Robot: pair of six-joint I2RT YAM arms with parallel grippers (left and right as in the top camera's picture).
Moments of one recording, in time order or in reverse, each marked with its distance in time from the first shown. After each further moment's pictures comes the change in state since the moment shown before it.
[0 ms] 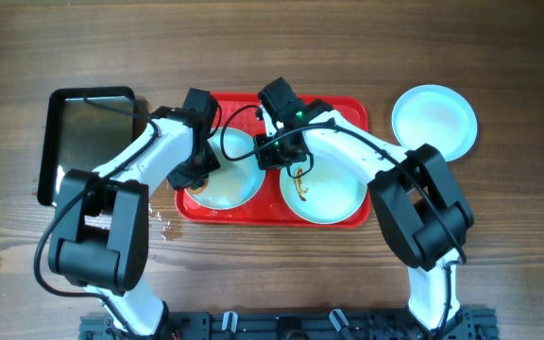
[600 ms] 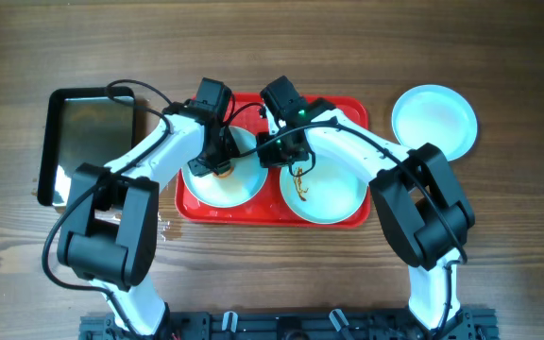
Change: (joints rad) left arm -0.057 0.035 0.052 0.143 0.187 0.021; right arm -0.010 0.000 0.000 -0.001 0.005 0.019
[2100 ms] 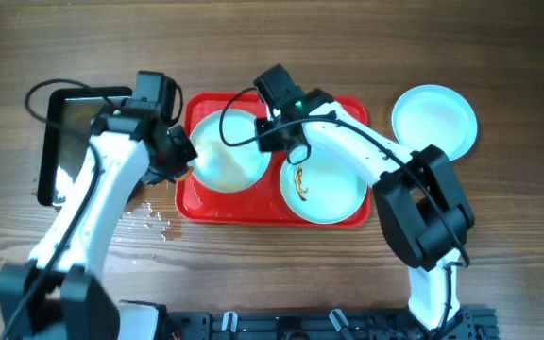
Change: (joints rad) left arm 0.162 -0.369 0.010 -0.323 -0.049 0.074; right arm 0.007 -0.010 0.104 -0.028 0.215 -0.017
